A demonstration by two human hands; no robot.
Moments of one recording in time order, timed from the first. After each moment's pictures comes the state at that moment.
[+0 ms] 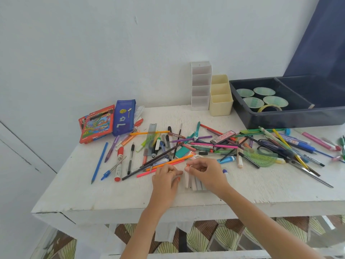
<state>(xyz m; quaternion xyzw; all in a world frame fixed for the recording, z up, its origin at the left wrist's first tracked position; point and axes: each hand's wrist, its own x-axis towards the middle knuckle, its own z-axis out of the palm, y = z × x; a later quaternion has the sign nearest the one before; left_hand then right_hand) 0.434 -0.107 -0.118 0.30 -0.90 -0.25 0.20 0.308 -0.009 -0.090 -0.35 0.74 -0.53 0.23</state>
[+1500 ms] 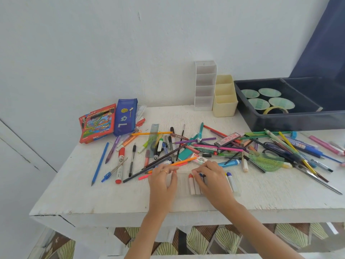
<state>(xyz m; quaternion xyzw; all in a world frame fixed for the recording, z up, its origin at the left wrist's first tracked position) 0.437 -0.108 -0.118 0.31 -0.80 -0.35 0.37 0.311 -0.007 -0.116 -0.49 0.79 -0.36 -0.05</state>
